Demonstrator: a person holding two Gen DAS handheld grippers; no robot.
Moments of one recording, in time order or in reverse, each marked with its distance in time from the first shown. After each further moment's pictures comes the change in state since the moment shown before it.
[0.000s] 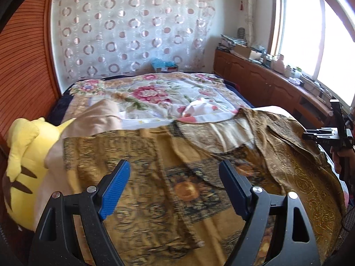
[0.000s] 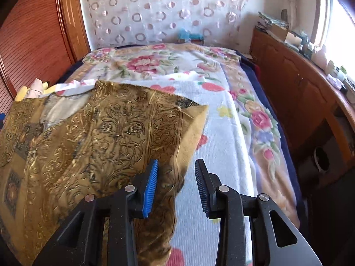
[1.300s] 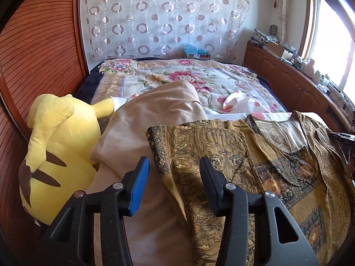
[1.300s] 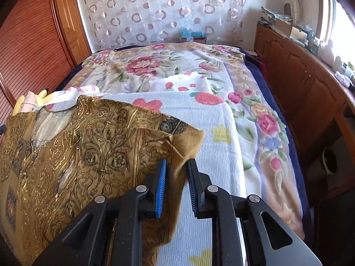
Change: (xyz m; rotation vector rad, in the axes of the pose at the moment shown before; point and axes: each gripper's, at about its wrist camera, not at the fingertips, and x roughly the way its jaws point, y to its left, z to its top) left arm 0.029 0.105 0.000 -0.102 0.106 0.110; right arm 0.031 -0.024 0.029 0.017 -0.020 0.045
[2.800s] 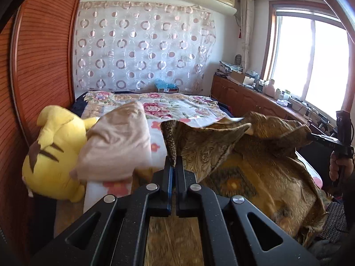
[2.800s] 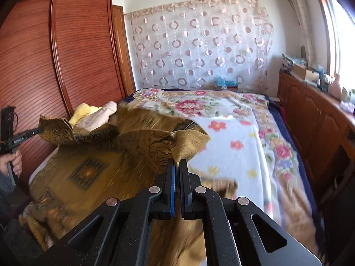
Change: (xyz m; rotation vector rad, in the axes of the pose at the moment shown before) left arm -0.184 -0.057 -0.118 0.024 -0.258 -0.162; right arm -0.185 0.044 -0.169 -0.090 -0.332 0.190
